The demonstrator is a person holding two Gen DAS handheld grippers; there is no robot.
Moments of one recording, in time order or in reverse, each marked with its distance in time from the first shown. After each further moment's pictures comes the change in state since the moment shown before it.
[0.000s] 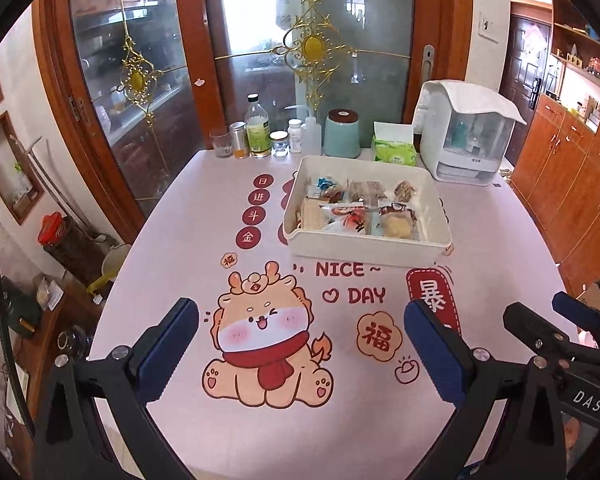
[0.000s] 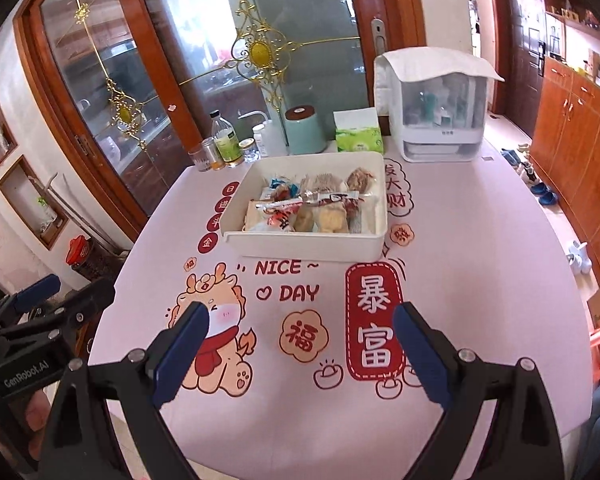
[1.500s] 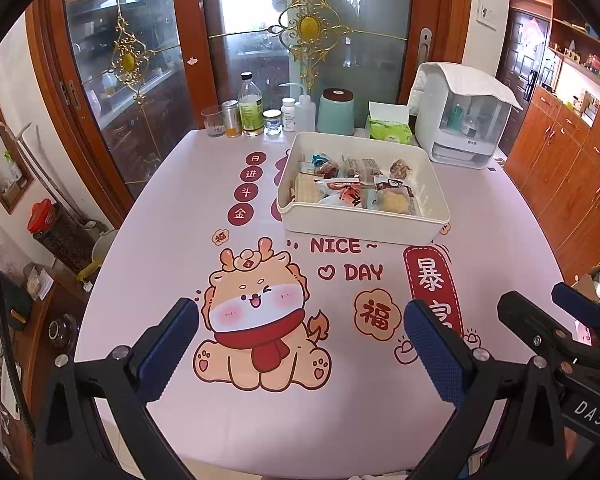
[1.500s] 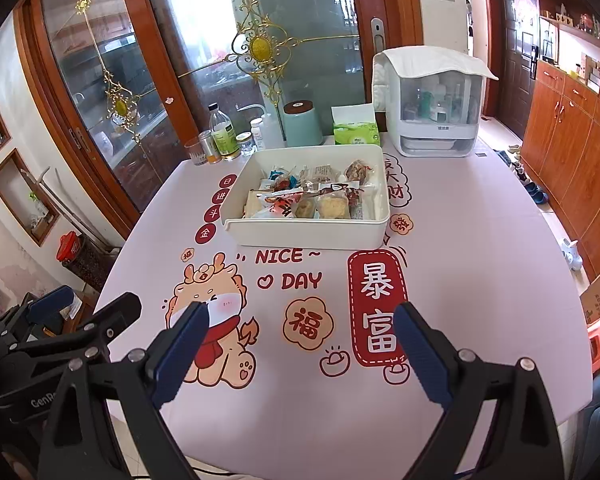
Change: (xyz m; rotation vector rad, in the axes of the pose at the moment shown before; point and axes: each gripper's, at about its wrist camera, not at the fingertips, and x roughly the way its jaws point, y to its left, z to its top) left arm 0.016 0.002 -0.017 -0.003 0.054 -0.032; right arm 0.001 0.026 -0.020 -0.001 -0.007 -0.037
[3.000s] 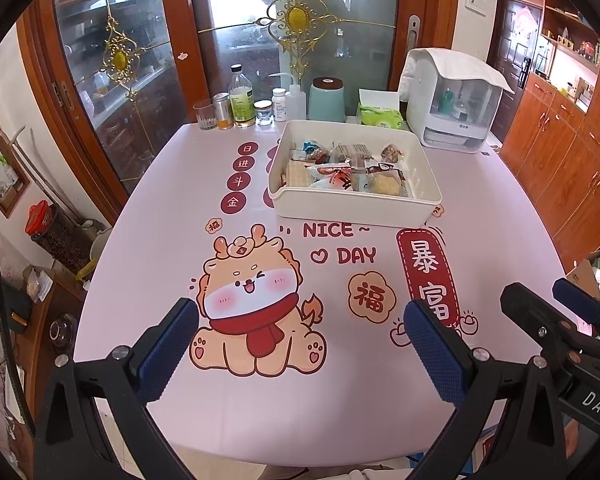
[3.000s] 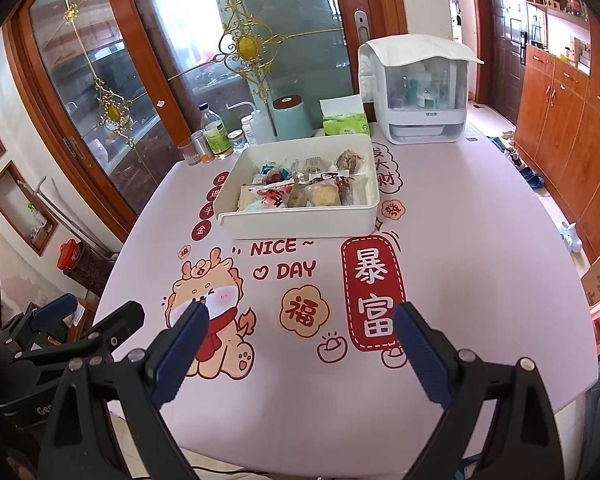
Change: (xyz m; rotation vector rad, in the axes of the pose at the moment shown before) left arm -0.001 -0.015 -0.022 0.019 0.018 -0.008; right arm -0.003 -0.009 -0.016 0.045 0.005 -0.005
